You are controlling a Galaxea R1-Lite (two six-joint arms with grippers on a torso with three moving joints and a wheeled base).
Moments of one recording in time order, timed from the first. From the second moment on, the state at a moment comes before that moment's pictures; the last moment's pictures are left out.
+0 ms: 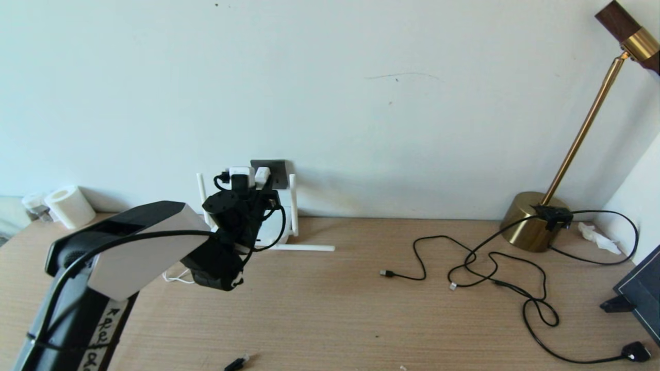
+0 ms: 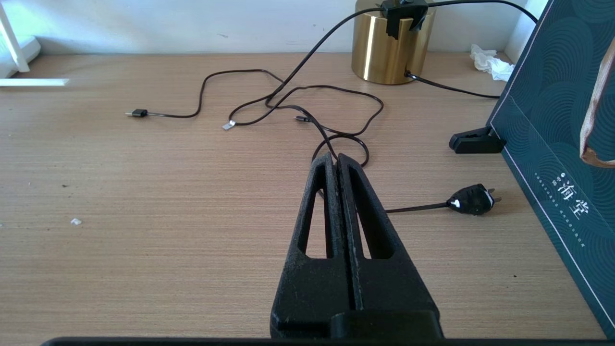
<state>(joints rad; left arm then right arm) -0.28 2.49 -1.29 -1.52 0.21 0.11 0.01 0.00 0.00 -0.01 -0.03 0.03</state>
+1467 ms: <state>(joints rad) -0.28 2.52 -1.34 -1.49 0.21 0.11 0.01 0.00 0.00 -0.01 -0.03 0.03</state>
